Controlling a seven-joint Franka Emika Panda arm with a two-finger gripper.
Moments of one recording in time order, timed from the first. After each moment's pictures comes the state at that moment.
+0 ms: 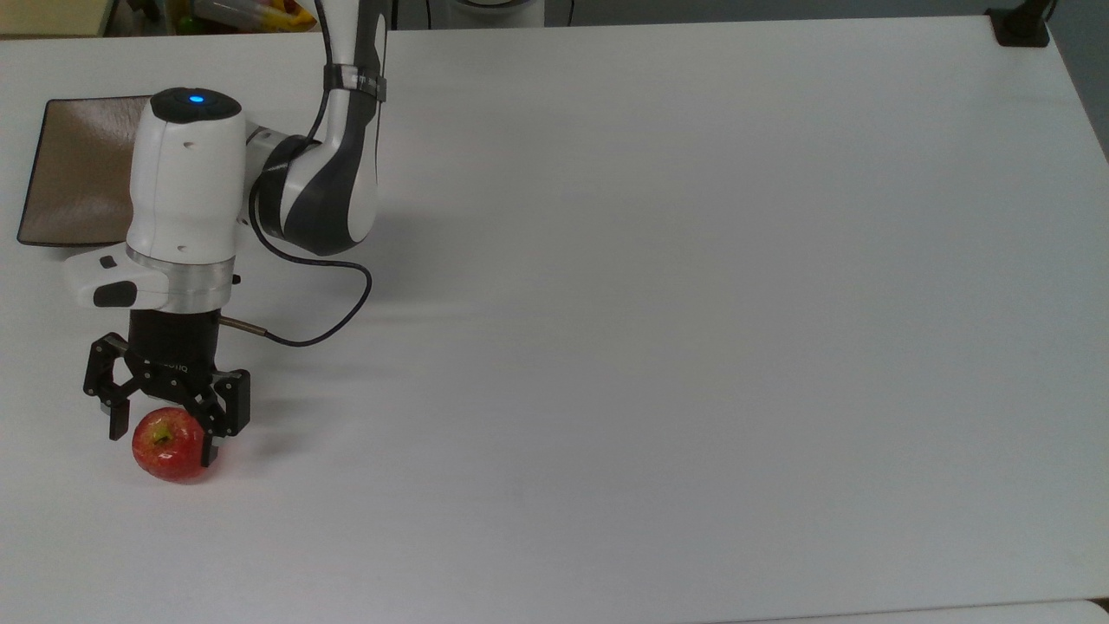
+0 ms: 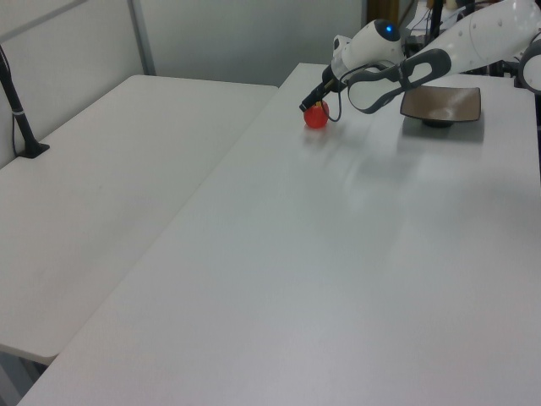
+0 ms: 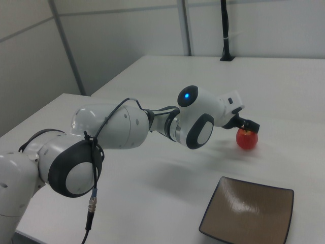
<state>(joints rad) -0.15 0.90 -0.11 -1.23 0.05 2.92 -0.10</state>
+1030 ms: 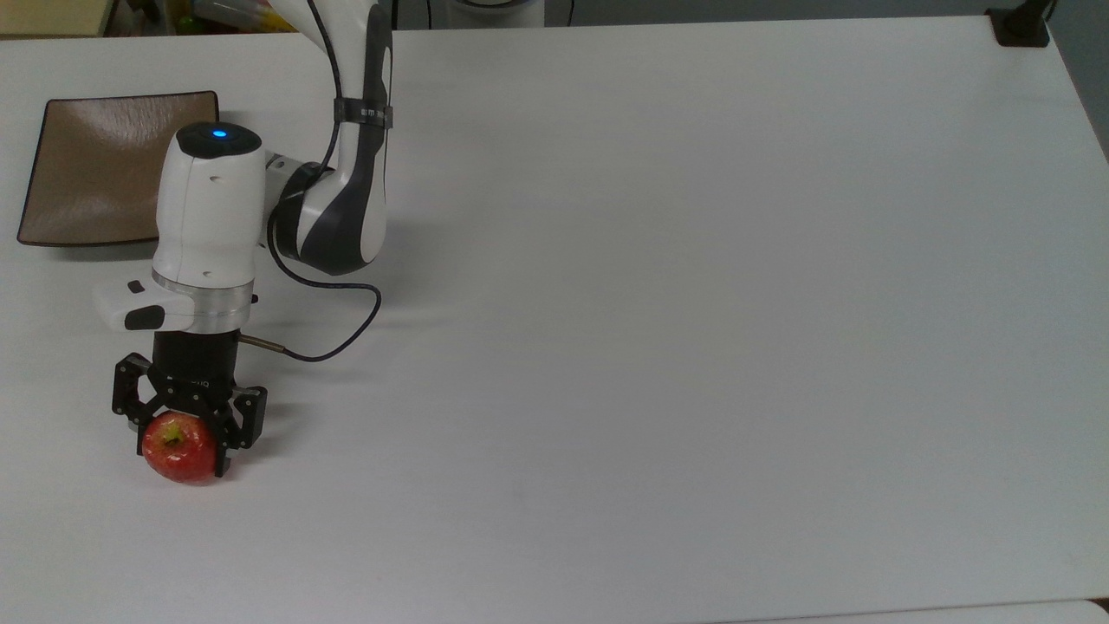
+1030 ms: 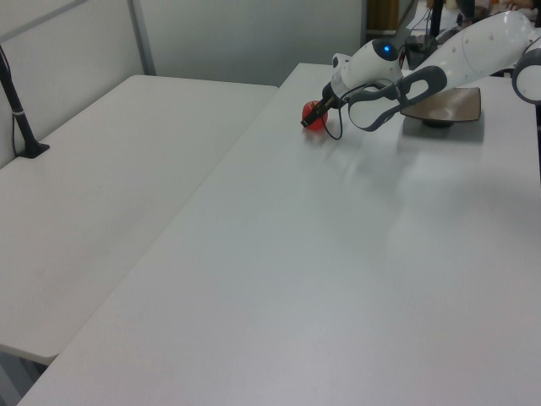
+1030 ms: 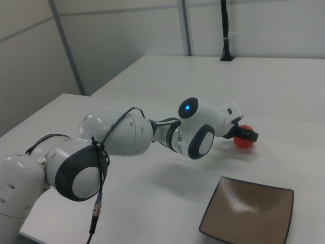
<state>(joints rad) -0.15 0.96 -0.11 -1.23 0.01 2.97 -0.10</state>
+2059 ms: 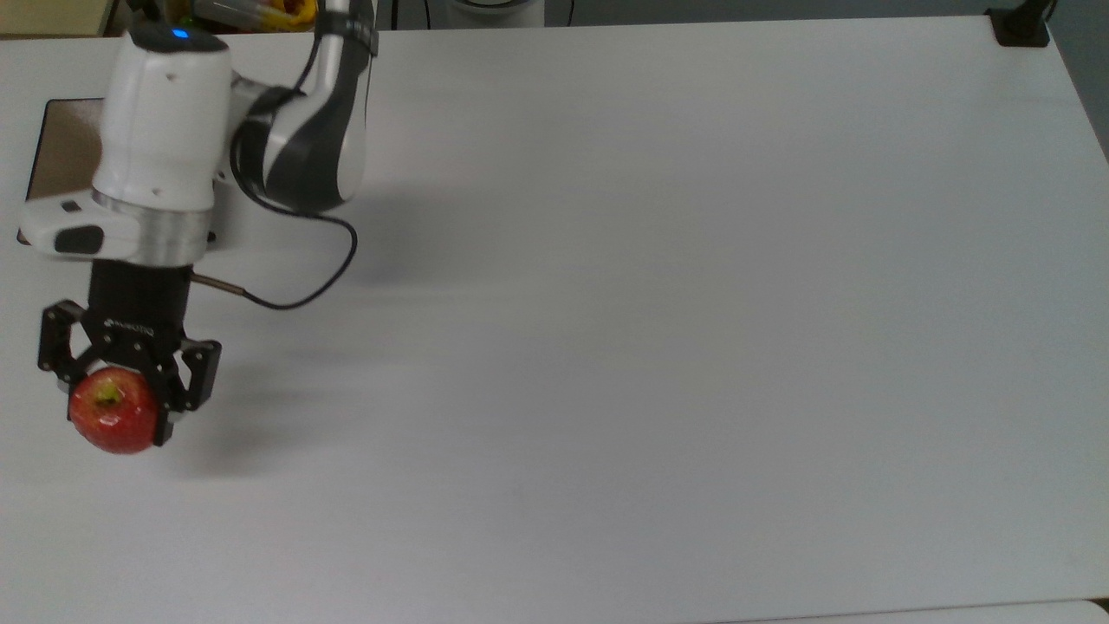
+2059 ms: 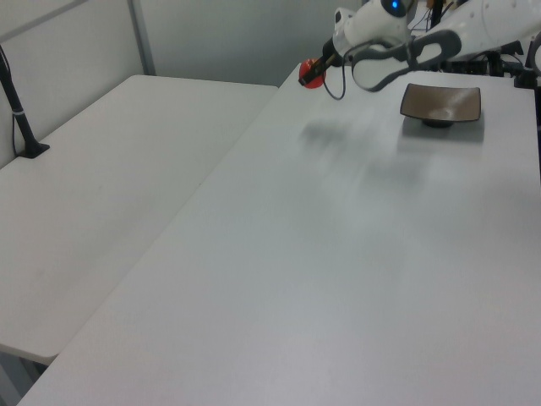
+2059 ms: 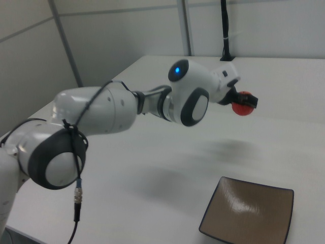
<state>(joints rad) -0.15 0.76 -0.11 -1.26 -0.03 2.87 -0.09</state>
